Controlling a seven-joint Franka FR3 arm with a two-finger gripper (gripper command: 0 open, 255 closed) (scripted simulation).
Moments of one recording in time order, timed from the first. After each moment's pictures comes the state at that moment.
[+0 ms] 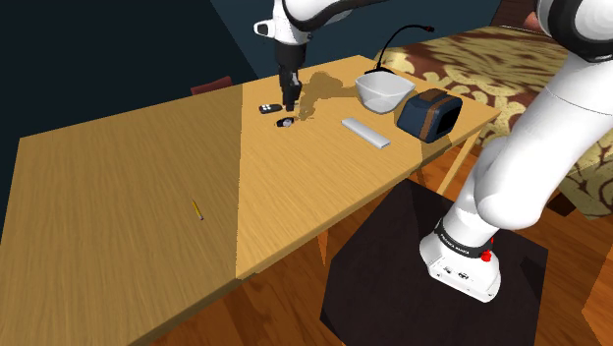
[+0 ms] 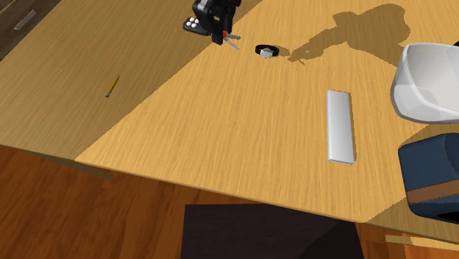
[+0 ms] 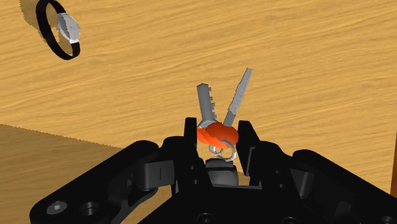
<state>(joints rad) 0.19 -0.07 0.03 -1.93 0.04 1.92 -0.85</state>
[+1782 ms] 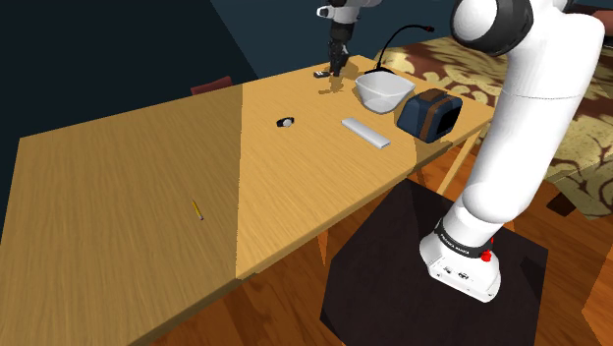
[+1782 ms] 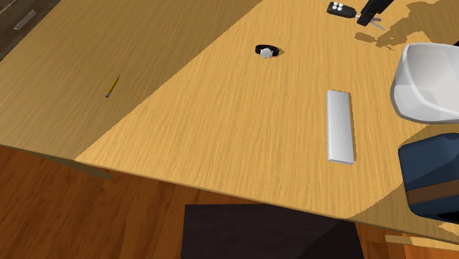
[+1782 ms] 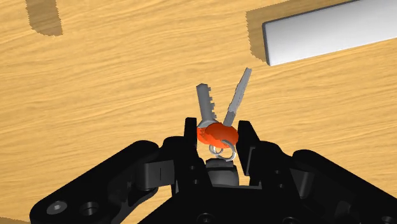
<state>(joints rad) -0.11 0.23 -0.25 -1.57 0.12 1.83 -1.43</state>
